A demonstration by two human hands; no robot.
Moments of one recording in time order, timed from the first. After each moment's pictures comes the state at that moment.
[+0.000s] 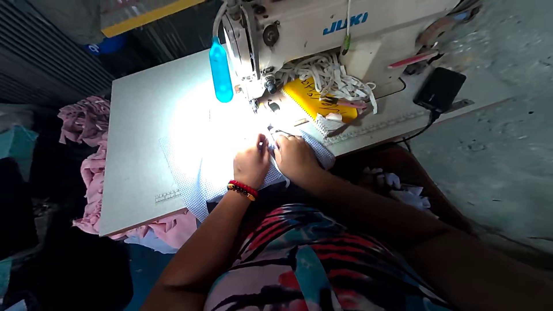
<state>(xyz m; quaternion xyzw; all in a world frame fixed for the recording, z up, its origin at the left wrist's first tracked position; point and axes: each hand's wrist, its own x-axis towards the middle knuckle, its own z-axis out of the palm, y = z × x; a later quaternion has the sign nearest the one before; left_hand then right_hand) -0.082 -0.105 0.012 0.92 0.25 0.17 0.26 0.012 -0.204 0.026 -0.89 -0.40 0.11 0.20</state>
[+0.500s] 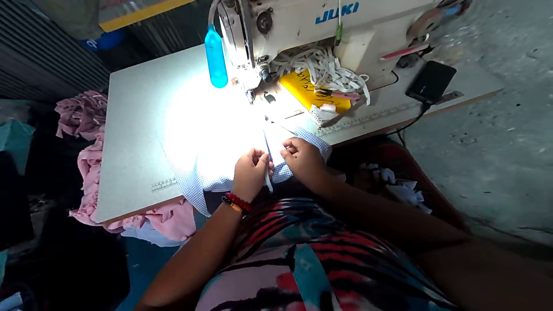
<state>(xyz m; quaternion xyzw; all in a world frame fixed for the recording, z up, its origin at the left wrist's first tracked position) -0.113 -0.143 0.021 0.73 0.33 0.10 0.59 -0.006 -0.258 0.018 -0.84 -0.31 0.16 0.42</state>
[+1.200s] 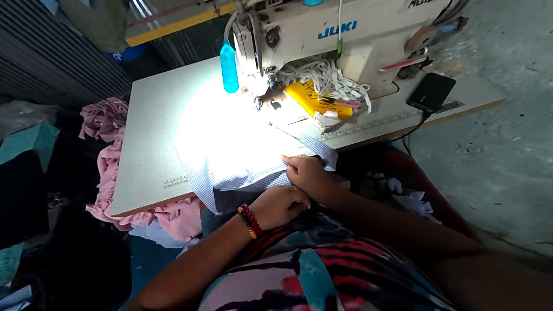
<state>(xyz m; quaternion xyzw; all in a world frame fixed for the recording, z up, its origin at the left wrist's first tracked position) -0.138 -0.172 0.026 0.91 -0.11 -0.05 0.41 -0.013 -0.272 0.020 -0.84 -0.43 0.18 0.29</state>
